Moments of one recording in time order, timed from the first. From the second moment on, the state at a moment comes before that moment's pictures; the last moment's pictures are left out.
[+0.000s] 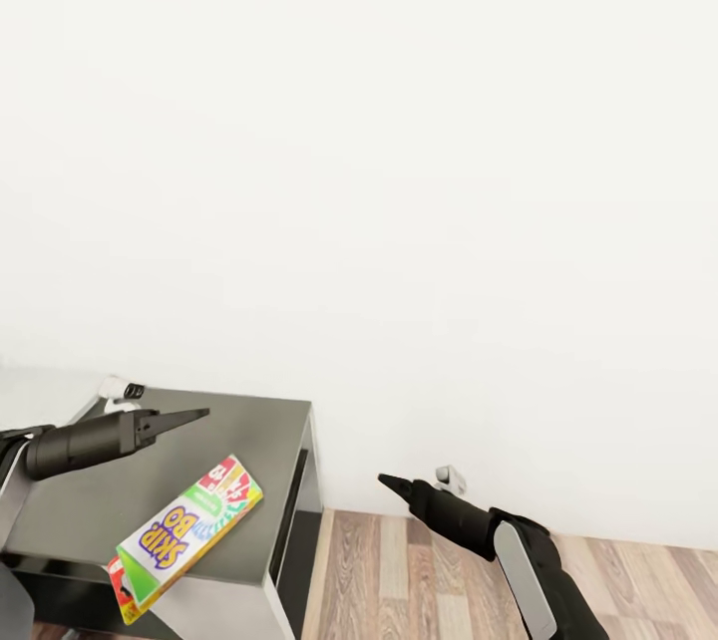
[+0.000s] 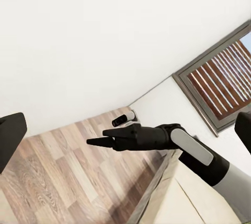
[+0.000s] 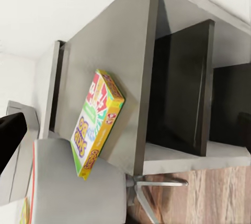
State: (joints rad) left arm -0.42 0.40 0.26 -1.41 0.35 1.02 -1.39; right arm -0.29 0.08 -0.06 -1.15 -0.54 0.76 0.47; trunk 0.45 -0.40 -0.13
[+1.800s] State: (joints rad) left arm -0.41 0.40 0.30 -1.41 0.35 1.03 -1.40; right arm -0.29 0.08 -0.09 -1.15 -0.55 0.76 0.47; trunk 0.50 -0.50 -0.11
